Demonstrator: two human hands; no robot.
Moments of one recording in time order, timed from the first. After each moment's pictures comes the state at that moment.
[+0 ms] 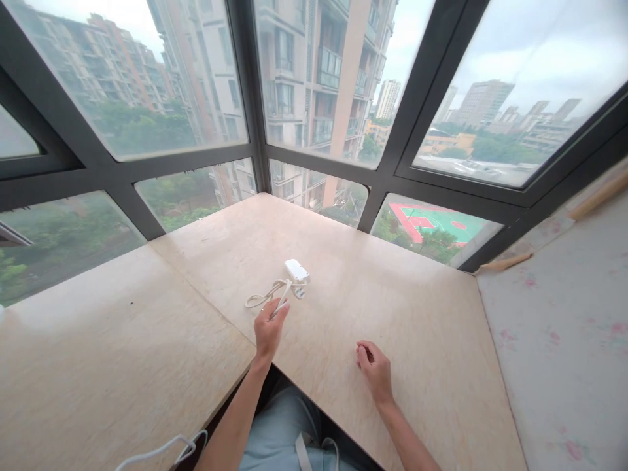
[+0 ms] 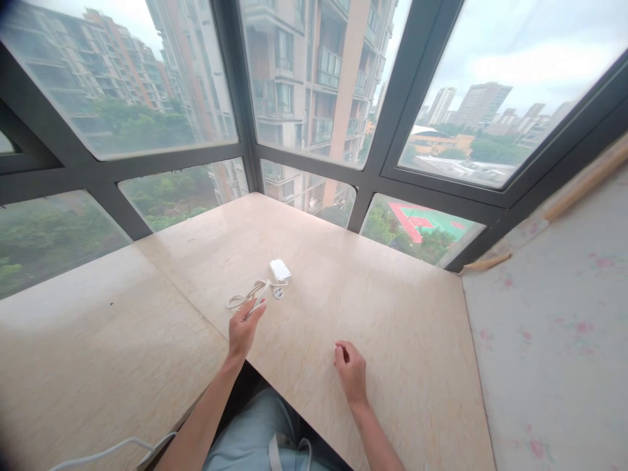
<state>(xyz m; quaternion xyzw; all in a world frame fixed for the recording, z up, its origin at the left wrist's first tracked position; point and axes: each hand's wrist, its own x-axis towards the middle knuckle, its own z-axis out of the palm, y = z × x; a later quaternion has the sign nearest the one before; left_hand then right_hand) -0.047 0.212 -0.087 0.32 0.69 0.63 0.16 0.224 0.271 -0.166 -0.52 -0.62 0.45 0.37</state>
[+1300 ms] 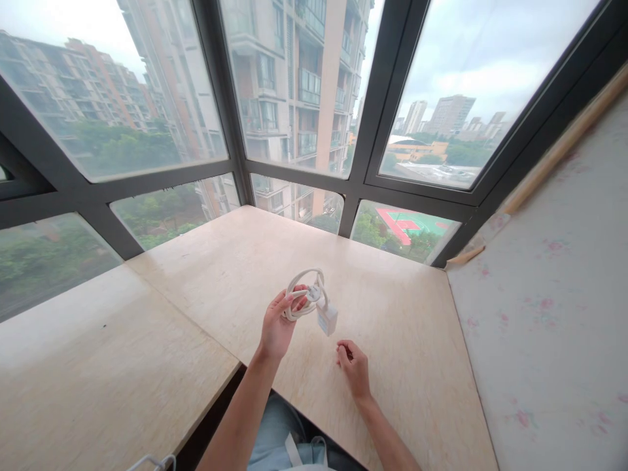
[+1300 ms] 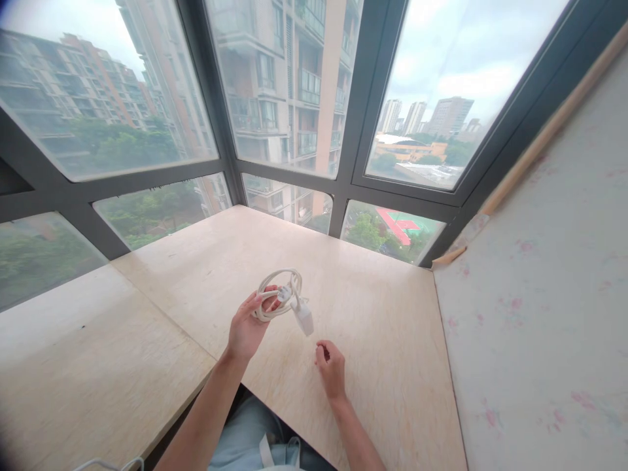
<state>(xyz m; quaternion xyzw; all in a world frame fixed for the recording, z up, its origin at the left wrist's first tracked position) 0.033 0.242 0.011 0.22 0.32 0.77 0.52 0.224 0.276 -0.168 -0.49 -0.61 0.47 0.42</state>
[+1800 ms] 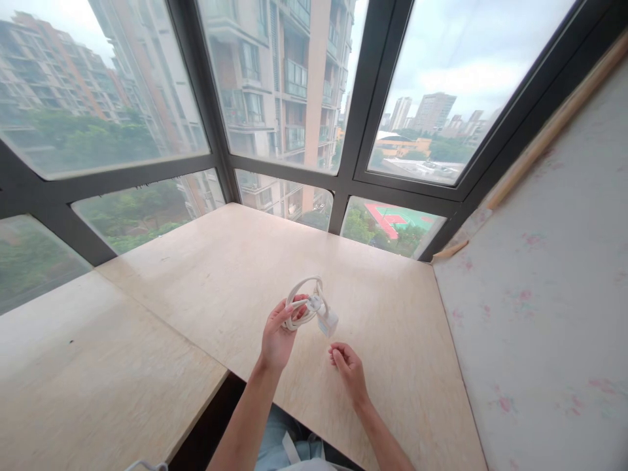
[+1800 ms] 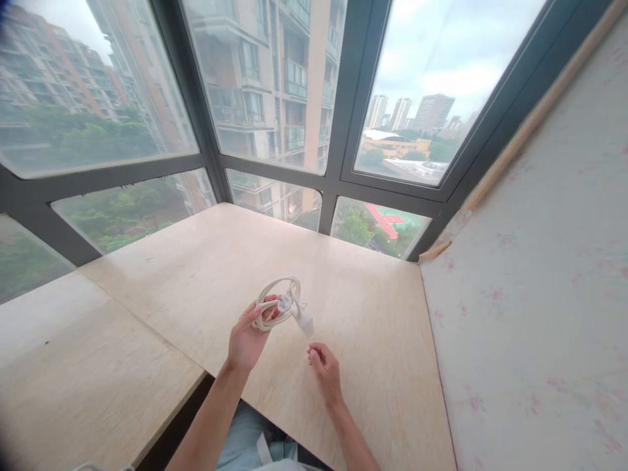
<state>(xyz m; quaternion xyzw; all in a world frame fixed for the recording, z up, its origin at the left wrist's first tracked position) 0.048 0.247 -0.007 0.19 0.30 0.74 0.57 0.234 0.268 -0.163 -0.47 -0.55 0.55 0.42</state>
